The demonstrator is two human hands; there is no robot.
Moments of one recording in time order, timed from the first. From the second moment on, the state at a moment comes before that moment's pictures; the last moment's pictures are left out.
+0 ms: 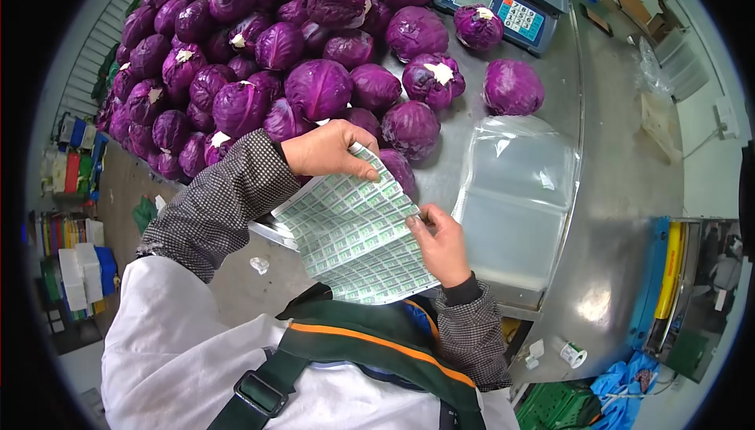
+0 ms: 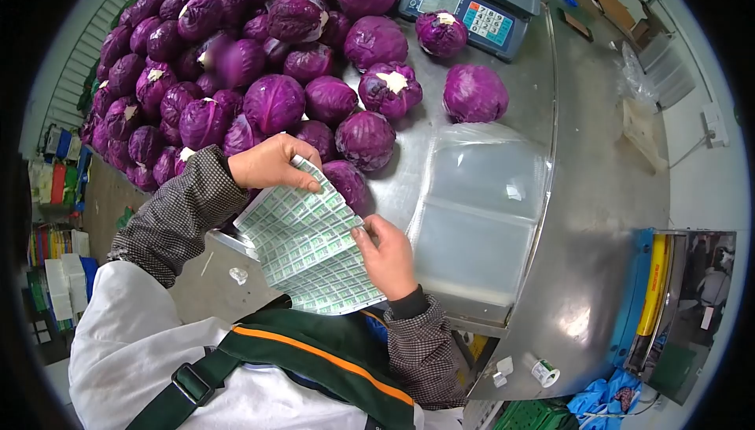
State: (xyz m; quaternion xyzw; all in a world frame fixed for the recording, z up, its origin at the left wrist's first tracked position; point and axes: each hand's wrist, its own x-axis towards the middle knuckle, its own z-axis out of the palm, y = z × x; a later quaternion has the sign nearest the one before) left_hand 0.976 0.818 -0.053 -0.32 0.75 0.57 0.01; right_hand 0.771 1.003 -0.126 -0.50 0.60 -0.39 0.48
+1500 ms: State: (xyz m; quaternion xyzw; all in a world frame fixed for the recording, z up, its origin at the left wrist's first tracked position) left_hand 0.778 0.953 -0.192 -0.09 0.92 0.37 0.00; right_hand 0.573 1.104 -0.140 -0.19 0.83 -0.45 0.27
